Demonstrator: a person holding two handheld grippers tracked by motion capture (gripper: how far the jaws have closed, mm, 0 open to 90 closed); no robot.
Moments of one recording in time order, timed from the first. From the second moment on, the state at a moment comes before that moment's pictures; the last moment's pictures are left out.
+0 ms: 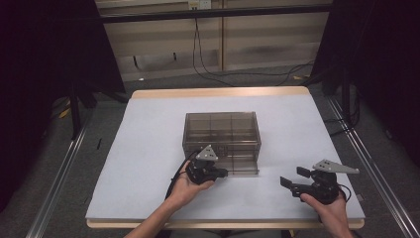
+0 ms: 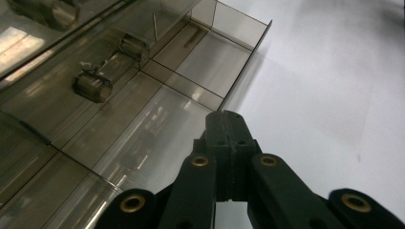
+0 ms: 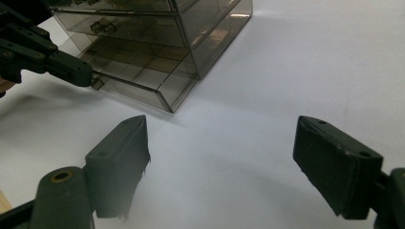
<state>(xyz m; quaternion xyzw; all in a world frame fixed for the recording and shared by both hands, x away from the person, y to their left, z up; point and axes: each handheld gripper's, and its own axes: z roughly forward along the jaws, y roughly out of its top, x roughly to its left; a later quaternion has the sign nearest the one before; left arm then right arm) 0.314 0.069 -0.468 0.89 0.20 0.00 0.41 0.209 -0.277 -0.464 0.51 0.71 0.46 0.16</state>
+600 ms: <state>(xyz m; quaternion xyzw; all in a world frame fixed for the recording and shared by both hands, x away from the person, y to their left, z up) 0.319 0.070 -0.468 0.89 0.20 0.01 0.41 0.208 -0.278 -0.464 0.52 0.70 0.46 0.16</state>
